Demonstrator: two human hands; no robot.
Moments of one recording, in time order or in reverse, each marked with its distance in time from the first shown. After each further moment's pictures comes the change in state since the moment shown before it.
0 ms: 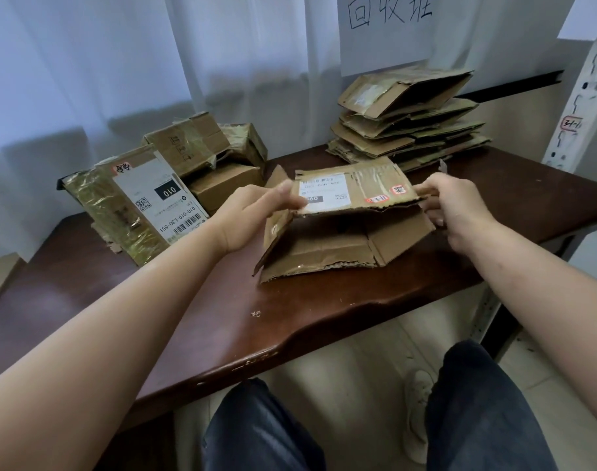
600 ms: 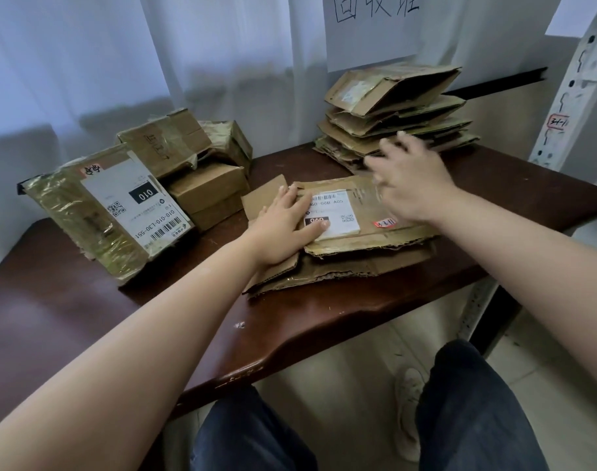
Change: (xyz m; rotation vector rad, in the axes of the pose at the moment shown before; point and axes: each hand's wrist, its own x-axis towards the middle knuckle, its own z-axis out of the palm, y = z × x) left_hand 0.041 -0.002 0.055 0.482 -0.112 -0.166; right_hand 0.020 -0.026 0.023 -1.393 -0.073 -0.700
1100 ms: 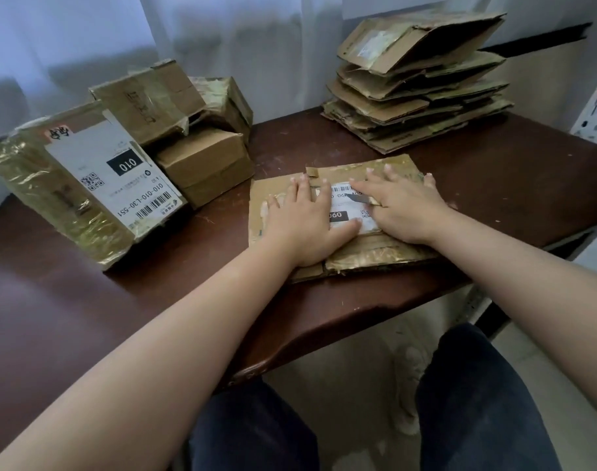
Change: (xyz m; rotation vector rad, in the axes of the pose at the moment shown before) left_hand 0.015 0.009 0.038 0.228 -0.026 -0.097; right_hand 0.001 -0.010 0.065 0.083 -0.340 0.000
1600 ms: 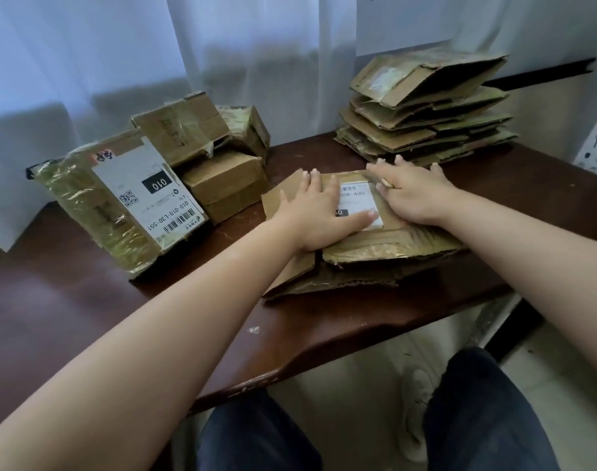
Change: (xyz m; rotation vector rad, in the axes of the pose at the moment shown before) left_hand 0.001 0.002 -0.051 -0.124 -0.041 0.013; right_hand 0.014 -0.002 -0.048 0.119 0.065 -0.005
